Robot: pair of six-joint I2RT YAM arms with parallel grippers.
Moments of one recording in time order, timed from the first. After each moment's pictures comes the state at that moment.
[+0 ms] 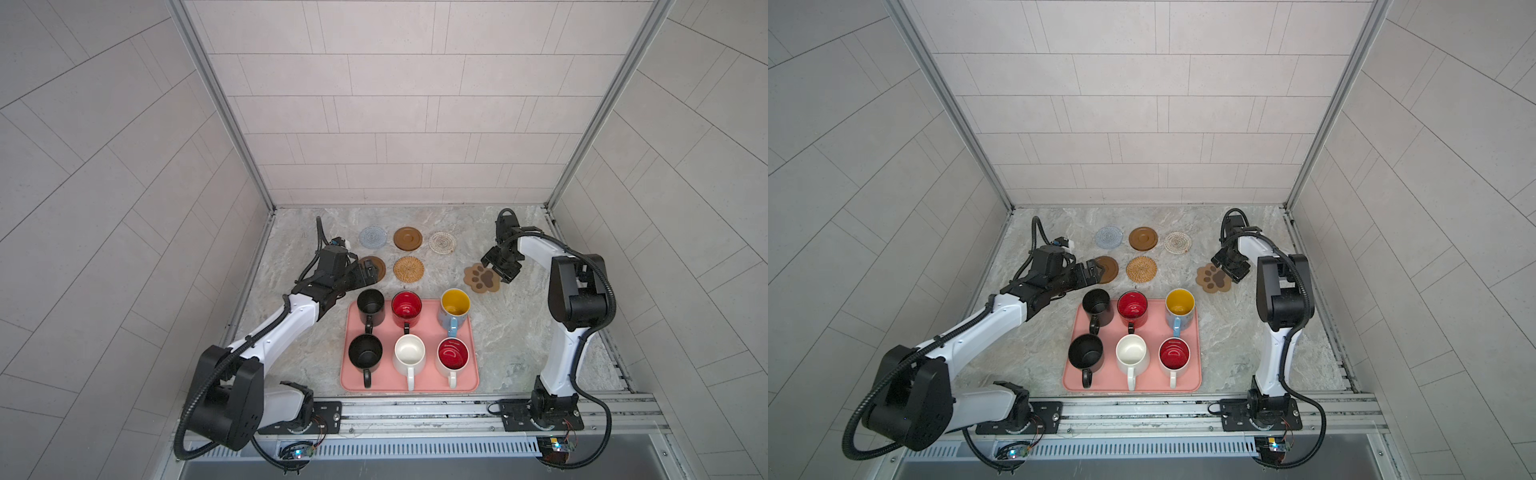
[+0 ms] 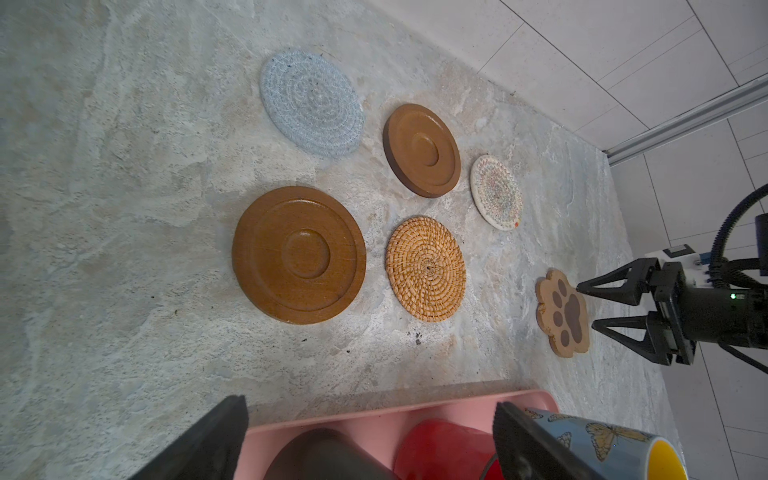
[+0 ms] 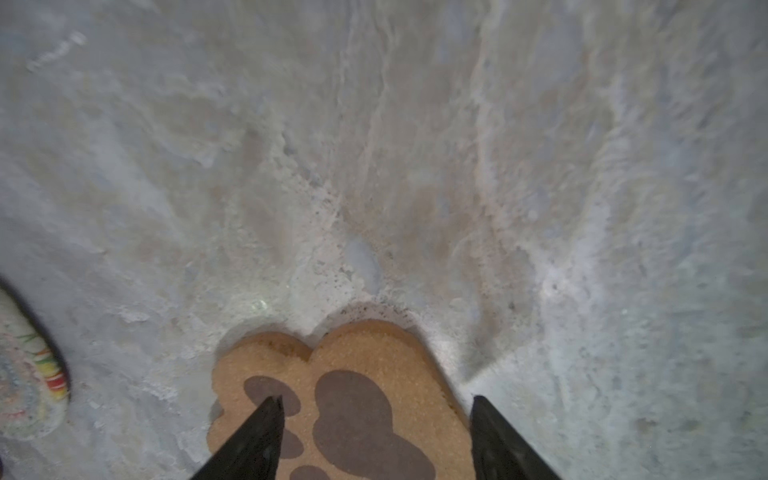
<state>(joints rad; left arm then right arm) -0.33 1.28 0.78 -0.17 0.14 -0.57 0.01 1.97 1.46 -0.82 -0.03 0.85</state>
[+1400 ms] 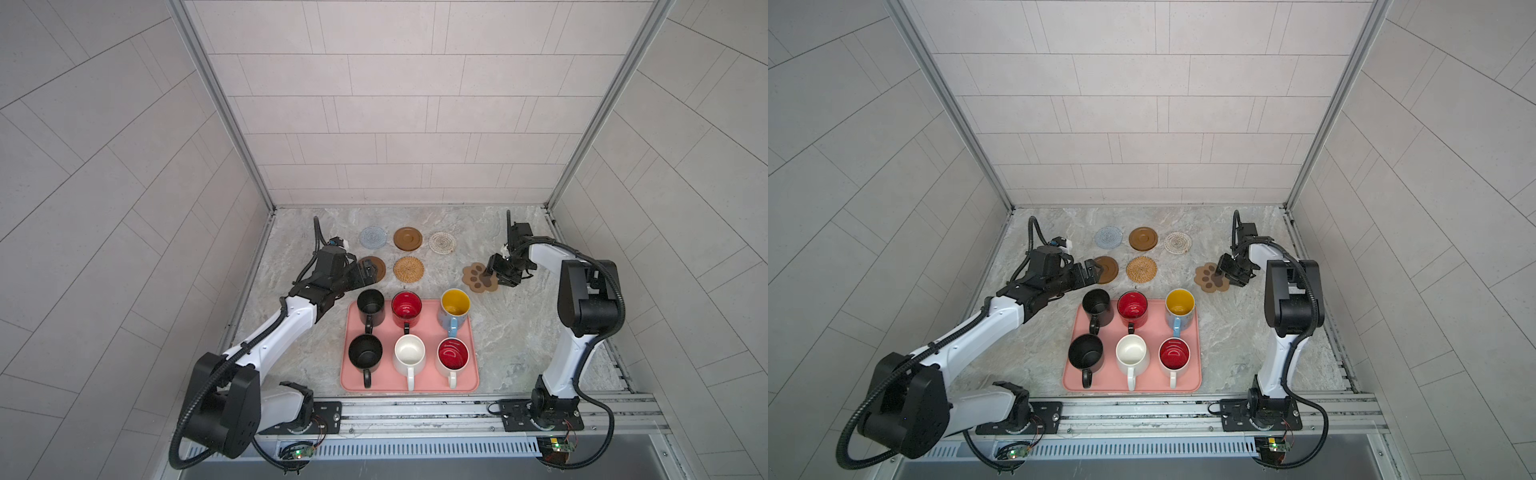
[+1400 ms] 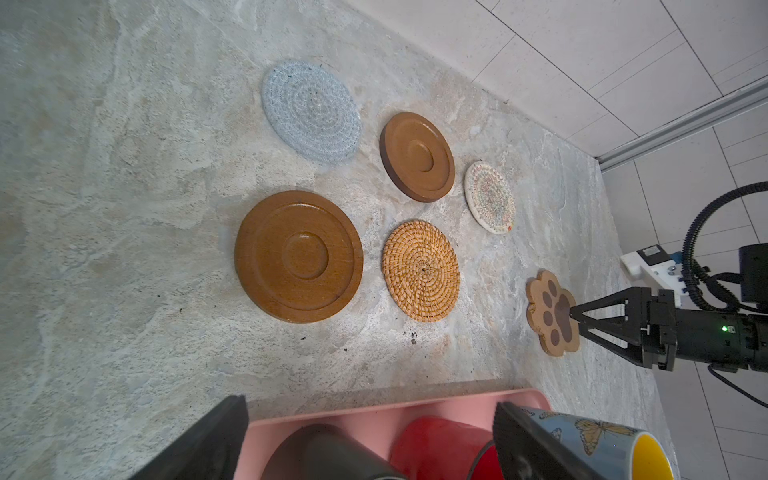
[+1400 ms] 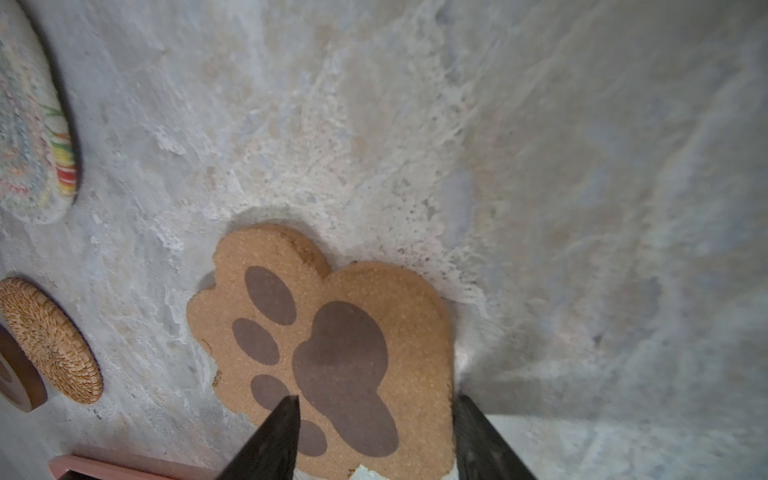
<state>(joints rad) -0.32 1.25 0.77 -0.19 0.14 -0.58 -0.07 1.92 1.29 -0.70 -0.30 0.40</state>
